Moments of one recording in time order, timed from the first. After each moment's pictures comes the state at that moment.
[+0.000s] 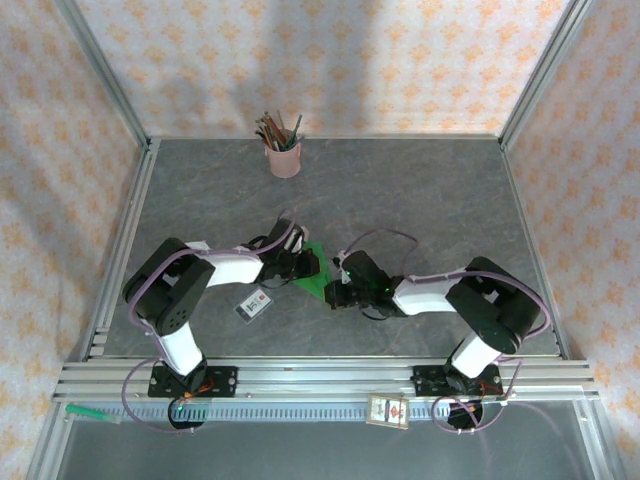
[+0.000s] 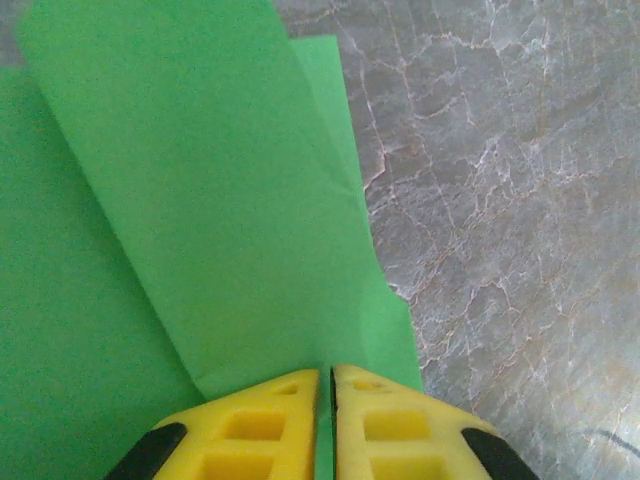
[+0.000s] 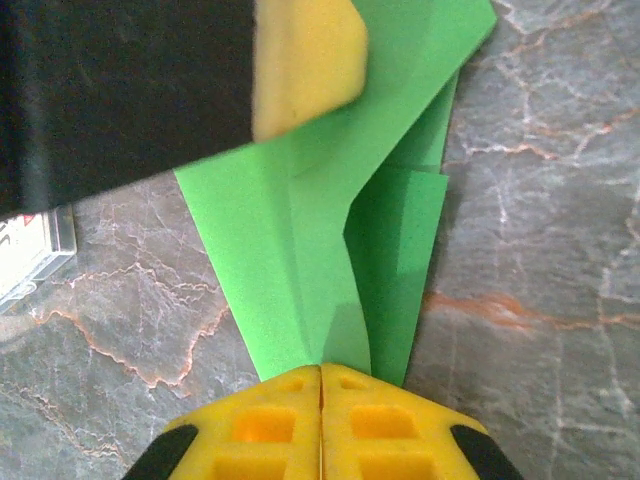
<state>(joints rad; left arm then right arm) -0.56 1.73 0.80 0.01 0.27 -0.78 0.84 1.60 0.56 0.23 -0.22 0.67</state>
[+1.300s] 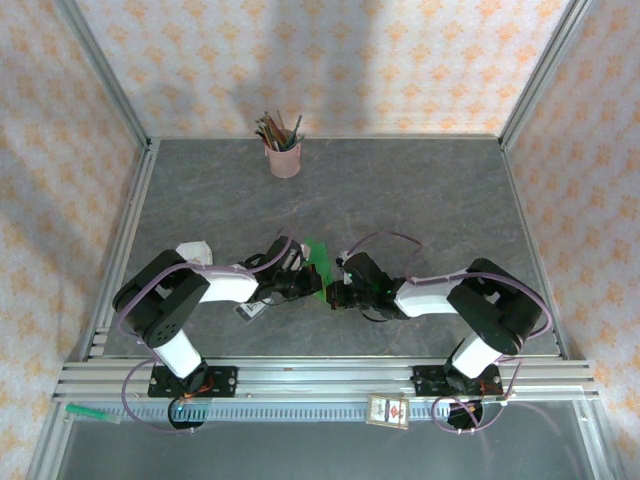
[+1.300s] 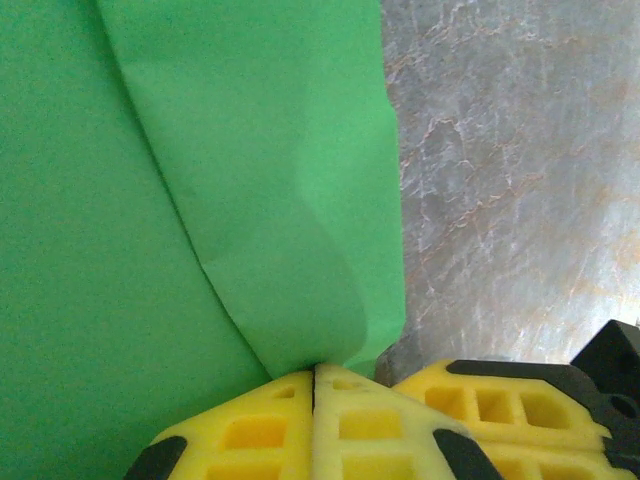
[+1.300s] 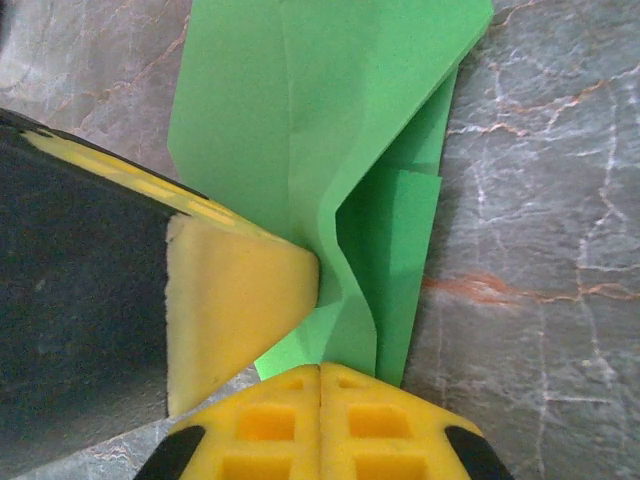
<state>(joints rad) -0.65 1.66 0.64 0.17 0.37 -0.96 0.84 1.60 0.54 0.25 -0.21 0.72</state>
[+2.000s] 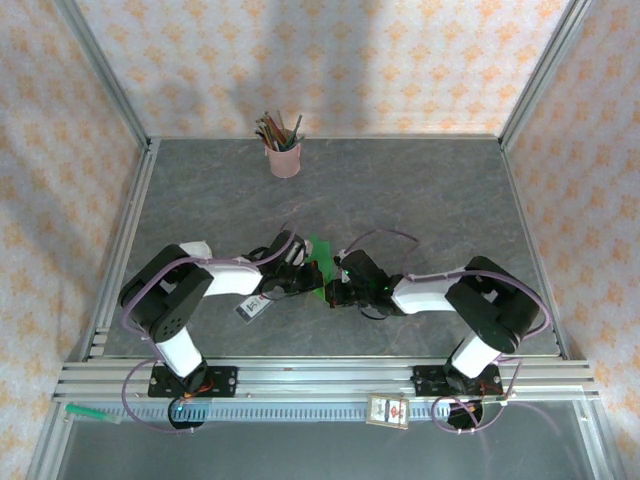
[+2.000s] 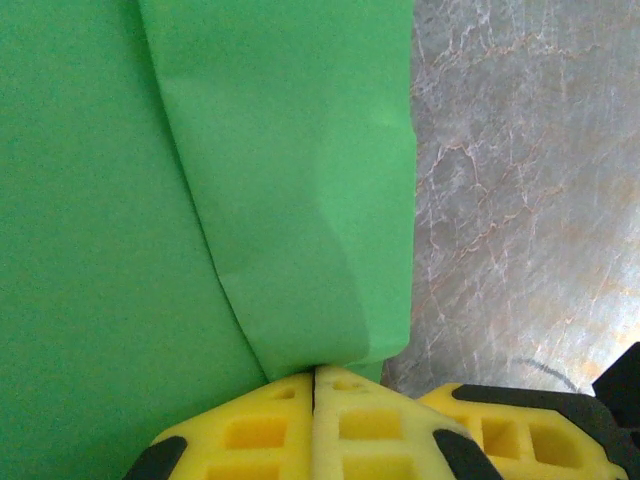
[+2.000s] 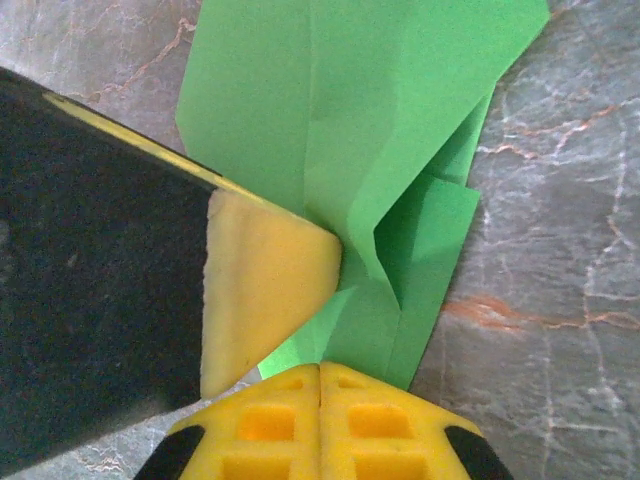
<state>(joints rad) -0.62 1.70 0.71 0.07 0.37 -0.89 0.84 1.62 0.58 0.19 -0.21 0.70</state>
